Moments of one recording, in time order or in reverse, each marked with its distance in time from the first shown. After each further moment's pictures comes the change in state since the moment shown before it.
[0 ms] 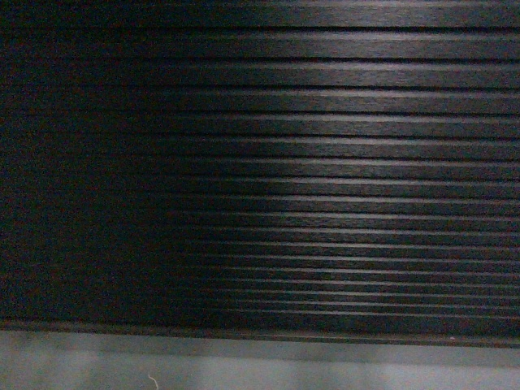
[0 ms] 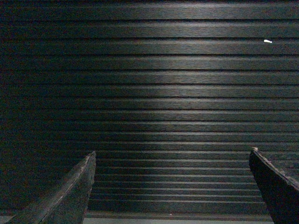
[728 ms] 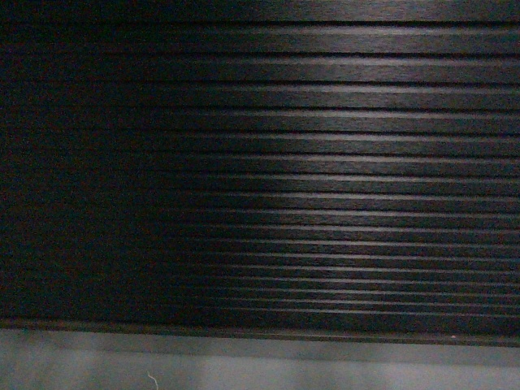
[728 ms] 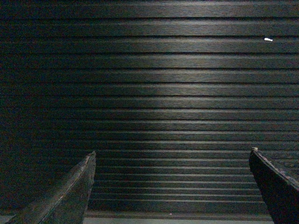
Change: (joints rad) left arm 0.000 0.000 0.000 0.001 0.000 0.000; right arm 0.000 0.000 0.000 0.001 0.000 0.000
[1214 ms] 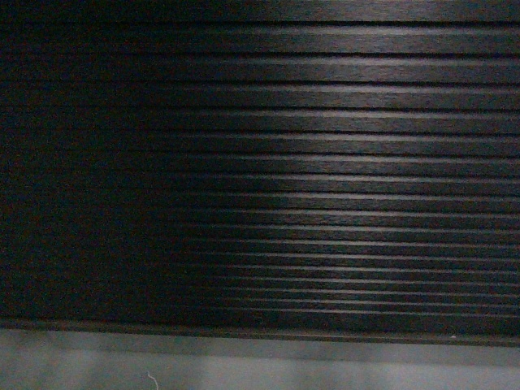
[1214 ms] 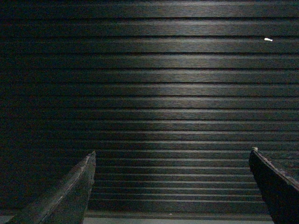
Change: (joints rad) left arm 0.000 0.000 0.000 0.000 0.000 0.000; right arm 0.000 0.000 0.000 0.000 0.000 0.000
